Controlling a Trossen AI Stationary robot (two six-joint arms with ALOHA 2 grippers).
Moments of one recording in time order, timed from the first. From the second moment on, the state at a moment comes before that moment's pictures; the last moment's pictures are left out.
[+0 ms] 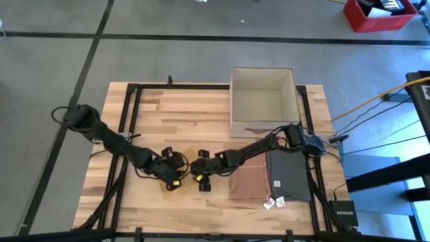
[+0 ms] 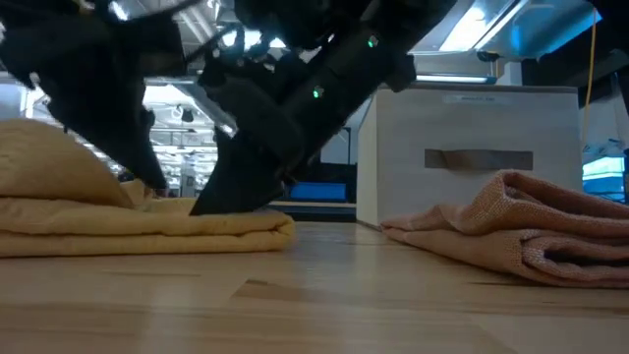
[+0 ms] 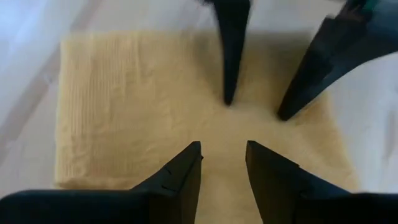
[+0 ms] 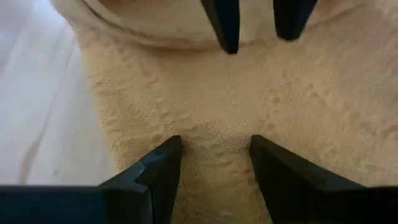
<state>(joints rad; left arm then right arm) -0.50 1.47 0.71 -0.29 -0.44 -0.76 0.23 2.26 1.53 -0.10 0.06 0.14</state>
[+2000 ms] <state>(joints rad) -0.70 1.32 0.77 -0.93 -0.06 -1.15 0.23 2.26 1.51 -0.05 0.06 0.18</state>
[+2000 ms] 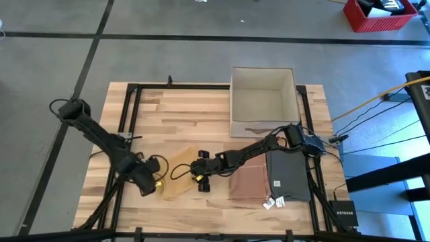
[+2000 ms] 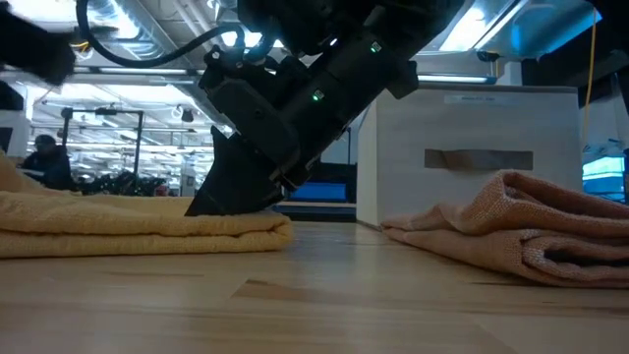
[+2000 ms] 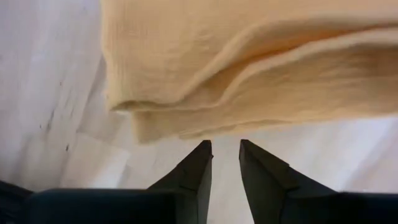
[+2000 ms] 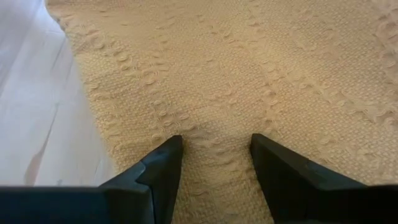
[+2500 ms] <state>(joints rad) -0.74 1.30 0.67 -0.40 -0.64 -1.09 0.23 2.26 1.51 -0.05 0.06 0.18</state>
